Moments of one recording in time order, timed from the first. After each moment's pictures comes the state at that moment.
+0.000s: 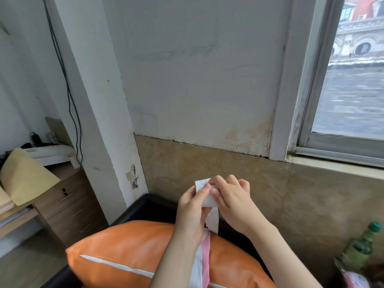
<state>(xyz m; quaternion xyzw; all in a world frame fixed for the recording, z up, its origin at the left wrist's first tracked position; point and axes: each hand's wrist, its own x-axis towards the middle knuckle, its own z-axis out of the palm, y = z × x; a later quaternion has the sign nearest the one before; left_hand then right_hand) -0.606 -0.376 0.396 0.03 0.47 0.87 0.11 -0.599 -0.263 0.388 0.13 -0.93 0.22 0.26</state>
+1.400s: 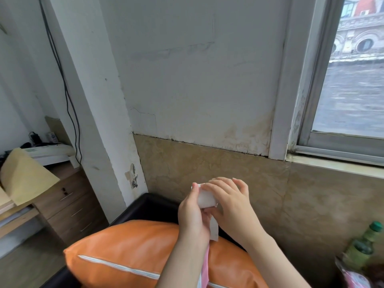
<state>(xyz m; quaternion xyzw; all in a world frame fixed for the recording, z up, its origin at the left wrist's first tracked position) -0.611 -0.357 0.389 -0.13 0.39 0.91 0.09 -0.597 -0.264 0.371 0.15 -0.90 0.19 0.36</state>
